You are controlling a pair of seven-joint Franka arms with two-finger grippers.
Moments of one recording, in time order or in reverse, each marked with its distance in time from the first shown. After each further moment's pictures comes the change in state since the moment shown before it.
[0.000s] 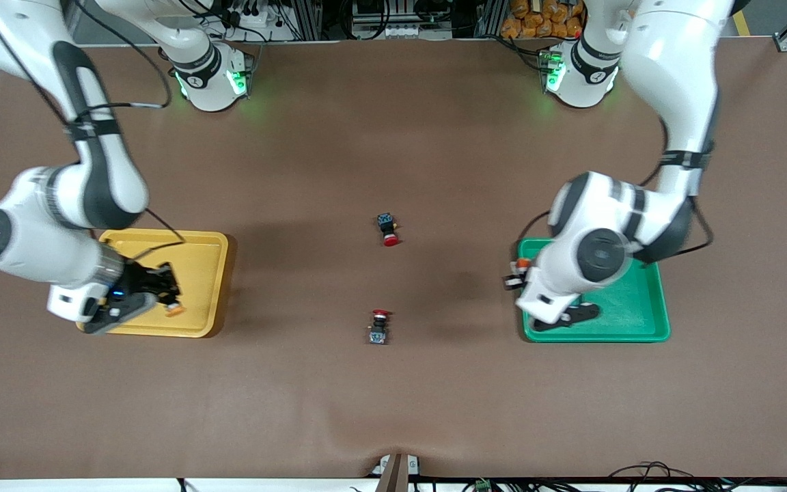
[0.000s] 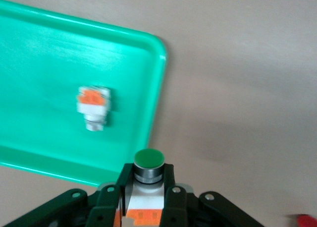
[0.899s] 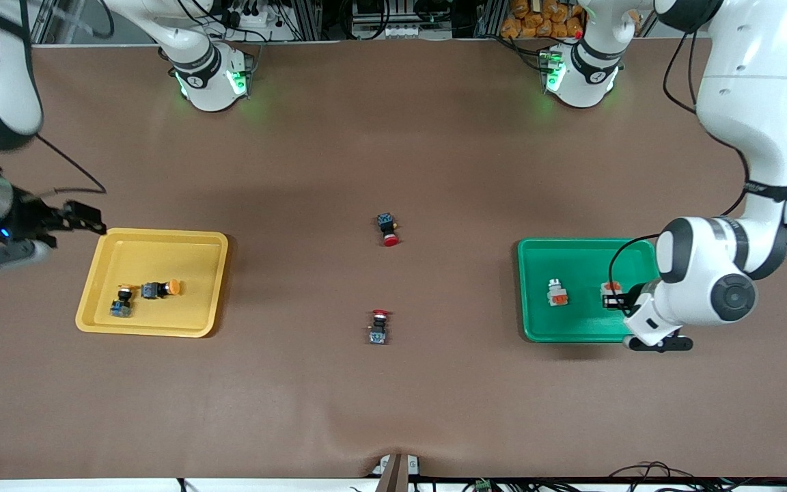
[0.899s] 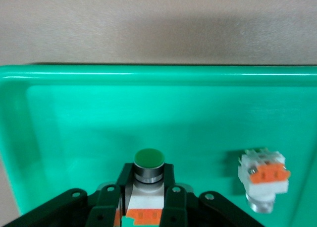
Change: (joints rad) left arm 0.282 0.120 0.001 -0.093 0.035 0.199 0.467; right arm -0.069 -0.295 -0.003 0.029 -0.136 -0.350 0.256
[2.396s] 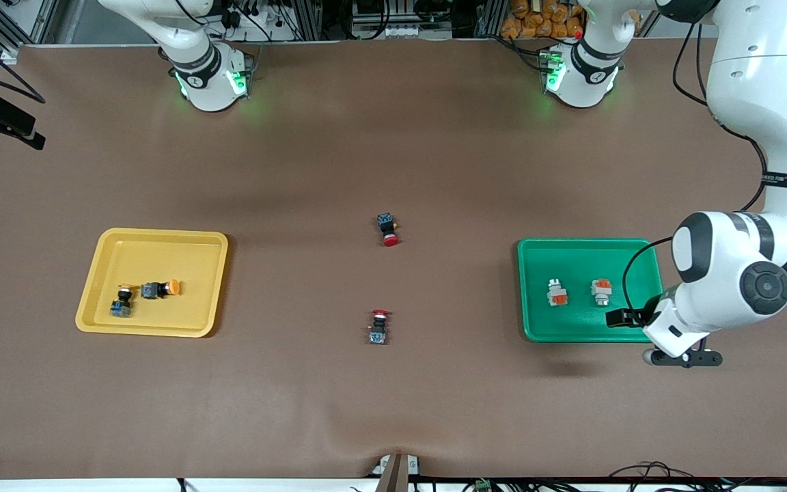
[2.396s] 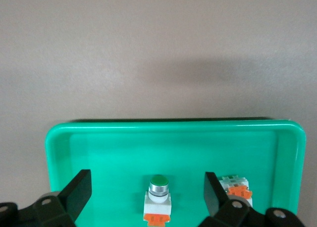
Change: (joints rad) left arm 0.002 -0.058 0.001 0.091 0.004 0.031 0.023; right arm 0.005 -0.179 -0.020 0.160 -0.003 -0.339 0.266
